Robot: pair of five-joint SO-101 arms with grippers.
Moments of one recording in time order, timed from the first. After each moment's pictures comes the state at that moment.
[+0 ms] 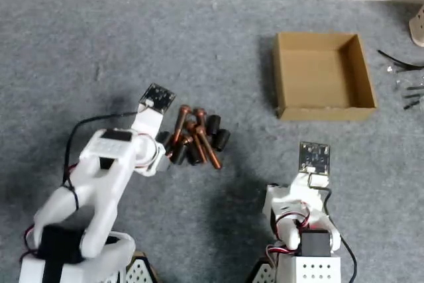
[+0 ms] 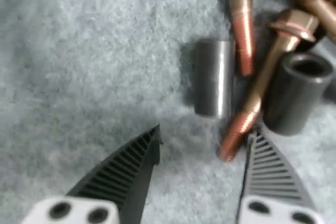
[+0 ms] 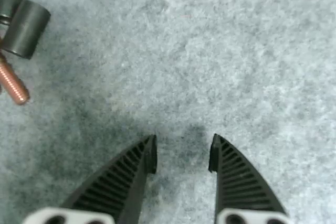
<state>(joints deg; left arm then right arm) 0.6 -16.7 57.2 41.5 -13.9 -5.4 -104.5 96.0 69.7 -4.5</state>
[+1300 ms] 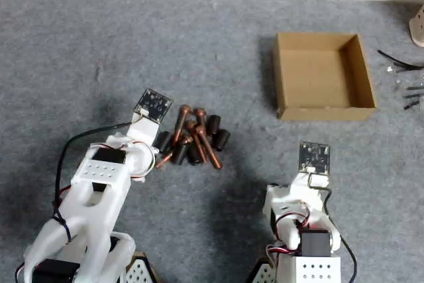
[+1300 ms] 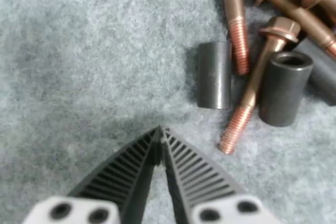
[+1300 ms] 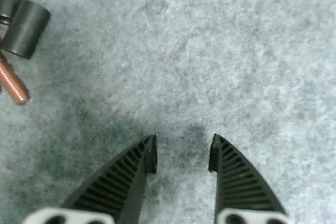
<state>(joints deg) 0.6 -30.7 65.5 38.5 -14.1 -5.4 -104.5 96.0 69.7 -4.5</state>
